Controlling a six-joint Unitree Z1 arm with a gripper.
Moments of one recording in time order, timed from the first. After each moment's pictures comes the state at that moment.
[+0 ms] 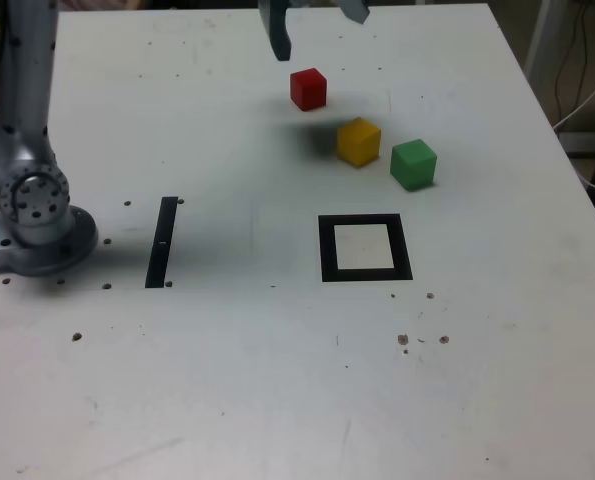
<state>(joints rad) 0.61 1.98 -1.77 1.37 0.11 0.41</state>
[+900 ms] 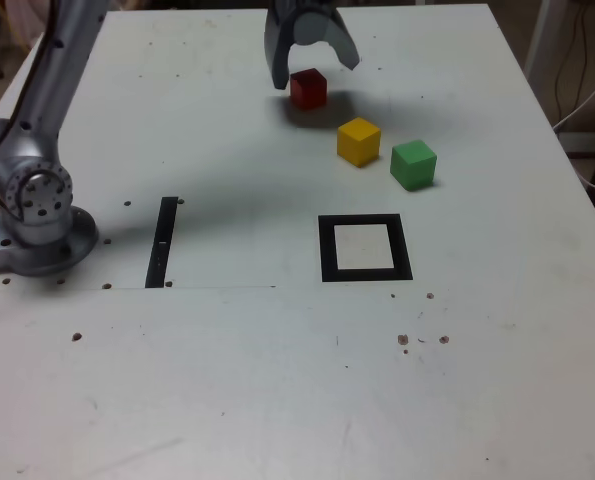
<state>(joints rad) 0.69 2.25 -1.90 1.39 0.19 0.51</state>
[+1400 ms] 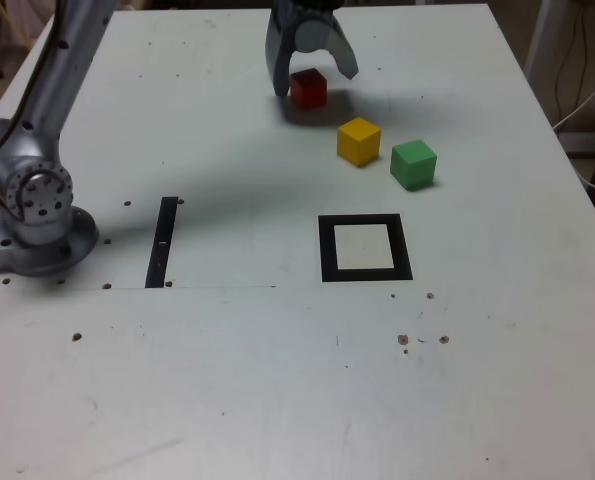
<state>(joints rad) 0.70 2.28 -1.91 1.39 0.16 0.51</state>
